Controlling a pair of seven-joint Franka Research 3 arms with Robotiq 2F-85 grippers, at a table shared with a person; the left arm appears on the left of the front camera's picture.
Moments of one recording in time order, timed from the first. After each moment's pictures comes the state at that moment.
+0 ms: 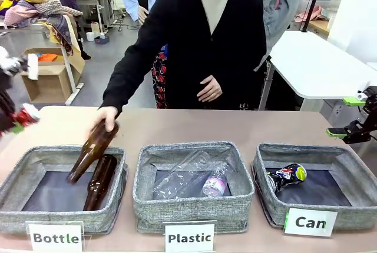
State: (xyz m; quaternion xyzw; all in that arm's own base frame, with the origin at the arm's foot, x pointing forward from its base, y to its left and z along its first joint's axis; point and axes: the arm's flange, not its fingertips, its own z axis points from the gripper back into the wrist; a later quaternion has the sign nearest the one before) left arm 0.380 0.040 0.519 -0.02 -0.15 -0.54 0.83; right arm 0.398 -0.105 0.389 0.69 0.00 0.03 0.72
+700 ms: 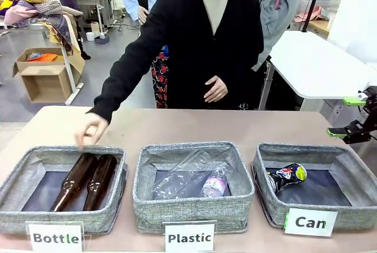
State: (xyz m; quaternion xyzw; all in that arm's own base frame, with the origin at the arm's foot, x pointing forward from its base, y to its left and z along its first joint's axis) left arm 0.217 0.252 0.550 -0.11 -0.37 -0.56 0.73; right arm 0.398 -0.105 0.389 0.69 0.00 0.03 0.72
